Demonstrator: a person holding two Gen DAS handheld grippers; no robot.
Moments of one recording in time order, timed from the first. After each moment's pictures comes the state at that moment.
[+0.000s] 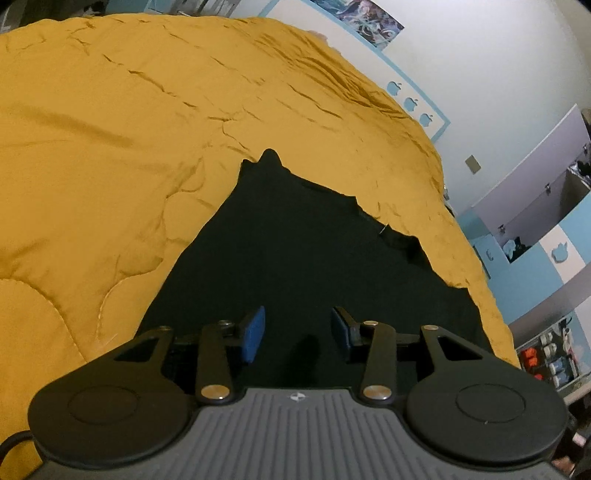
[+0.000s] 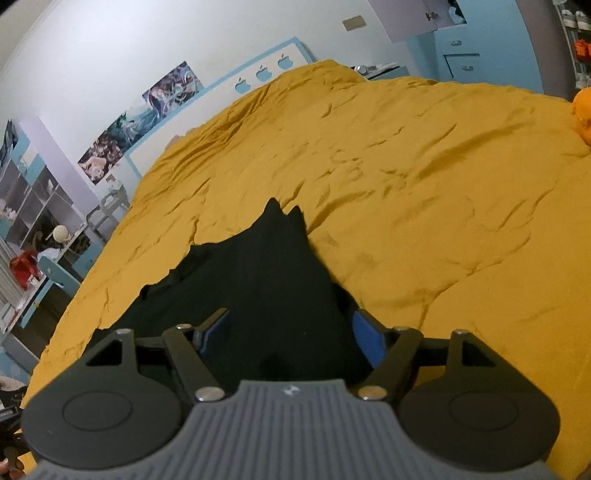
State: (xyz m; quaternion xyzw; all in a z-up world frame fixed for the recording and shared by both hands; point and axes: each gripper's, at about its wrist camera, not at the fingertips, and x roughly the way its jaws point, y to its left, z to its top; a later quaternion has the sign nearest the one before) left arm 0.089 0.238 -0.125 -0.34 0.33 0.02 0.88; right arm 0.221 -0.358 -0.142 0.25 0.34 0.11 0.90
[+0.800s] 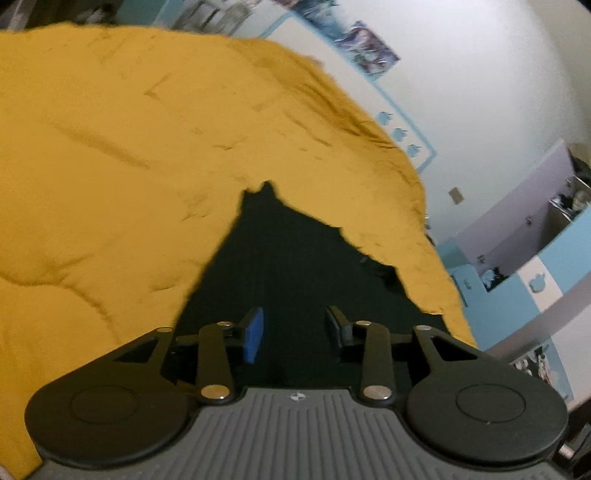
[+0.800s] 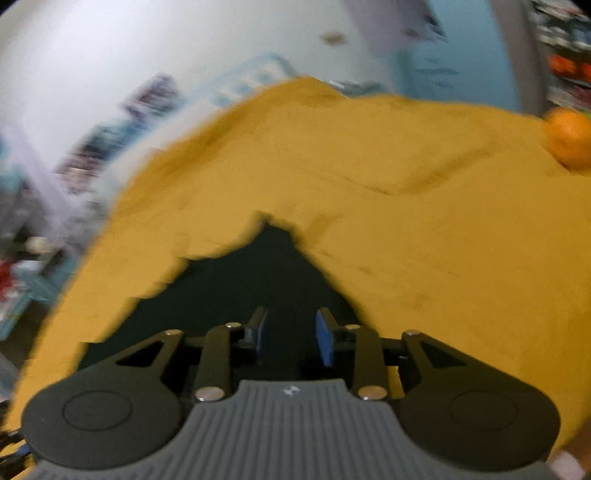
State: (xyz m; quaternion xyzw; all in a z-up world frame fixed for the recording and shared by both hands) left arm 0.055 0.255 -0.100 -0.37 0.28 0.01 0.89; right arm 0.188 -0.335 -0.099 0.24 0.31 0.07 0.92
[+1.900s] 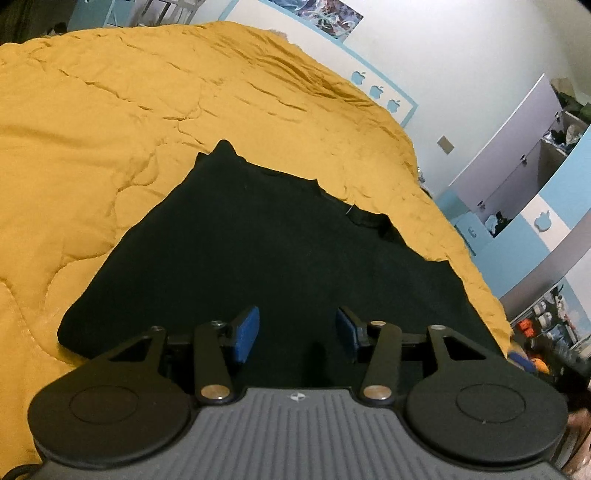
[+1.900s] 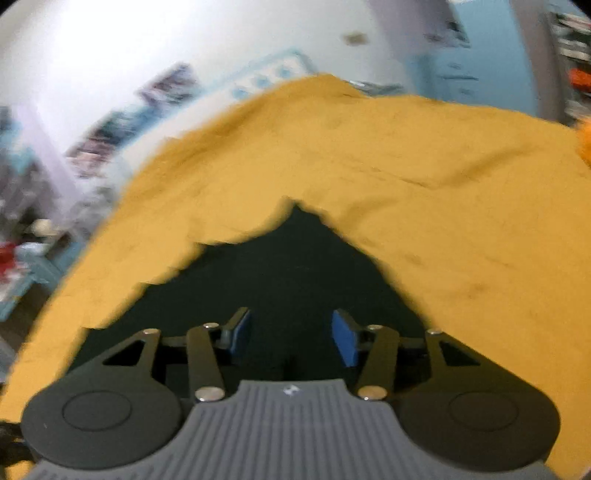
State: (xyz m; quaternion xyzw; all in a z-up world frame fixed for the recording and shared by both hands) left arm 0.081 0.200 -0.122 -0.30 0.32 -0.01 0.90; right arm 0.202 -0.294 -0.111 0.21 0.31 0.10 0.92
